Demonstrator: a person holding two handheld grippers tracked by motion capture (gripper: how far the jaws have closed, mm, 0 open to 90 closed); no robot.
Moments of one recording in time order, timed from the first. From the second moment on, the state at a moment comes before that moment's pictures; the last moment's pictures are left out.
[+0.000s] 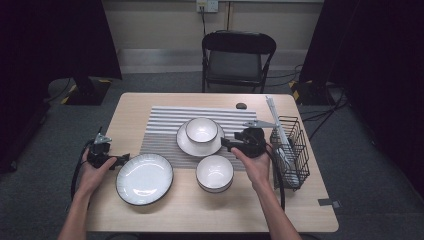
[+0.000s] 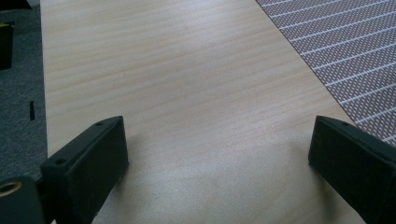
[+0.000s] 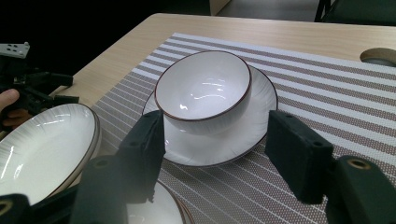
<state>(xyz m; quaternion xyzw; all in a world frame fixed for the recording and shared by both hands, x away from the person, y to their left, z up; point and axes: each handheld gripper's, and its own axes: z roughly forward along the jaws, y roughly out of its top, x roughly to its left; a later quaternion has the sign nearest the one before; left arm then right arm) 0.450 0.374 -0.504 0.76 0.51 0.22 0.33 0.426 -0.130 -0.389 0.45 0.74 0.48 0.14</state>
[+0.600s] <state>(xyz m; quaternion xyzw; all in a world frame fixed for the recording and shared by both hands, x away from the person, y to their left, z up) 0.449 0.374 -0.504 0.76 0.52 0.22 0.33 0.398 -0.159 -0.373 0.46 0.73 0.48 0.15</state>
